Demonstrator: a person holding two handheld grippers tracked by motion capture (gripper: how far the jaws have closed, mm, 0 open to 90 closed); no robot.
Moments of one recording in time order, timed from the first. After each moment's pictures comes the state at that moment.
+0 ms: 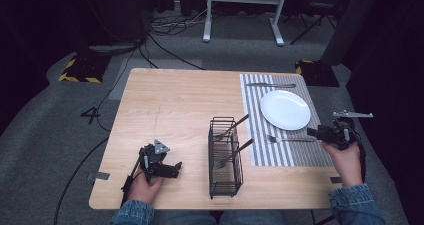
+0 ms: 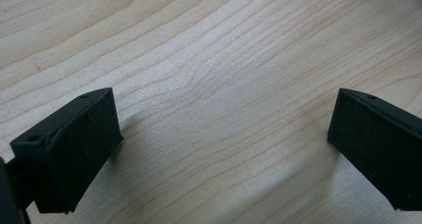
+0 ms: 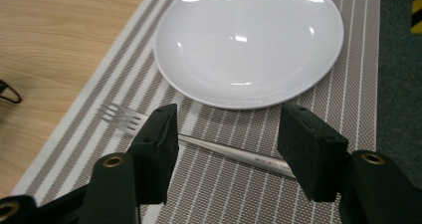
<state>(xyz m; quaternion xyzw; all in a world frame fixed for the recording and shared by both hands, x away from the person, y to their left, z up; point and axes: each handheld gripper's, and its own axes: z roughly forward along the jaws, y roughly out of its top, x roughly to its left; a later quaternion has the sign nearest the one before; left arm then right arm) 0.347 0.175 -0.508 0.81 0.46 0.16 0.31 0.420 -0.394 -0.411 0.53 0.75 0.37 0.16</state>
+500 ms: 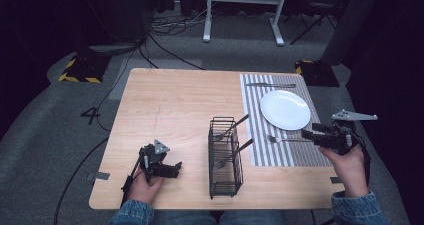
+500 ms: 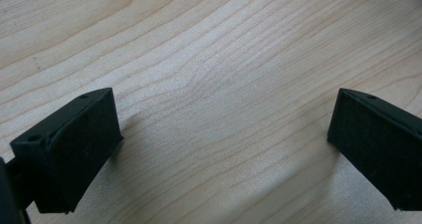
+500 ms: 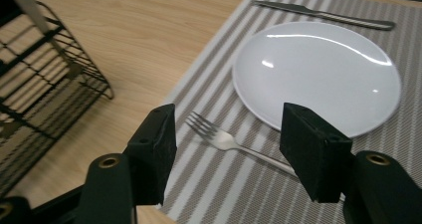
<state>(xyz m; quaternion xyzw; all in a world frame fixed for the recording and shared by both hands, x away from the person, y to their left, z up) 0.347 0.175 -0.508 0.81 0.46 0.16 0.31 0.382 -0.356 -0.367 0.45 0.77 0.41 0.16</state>
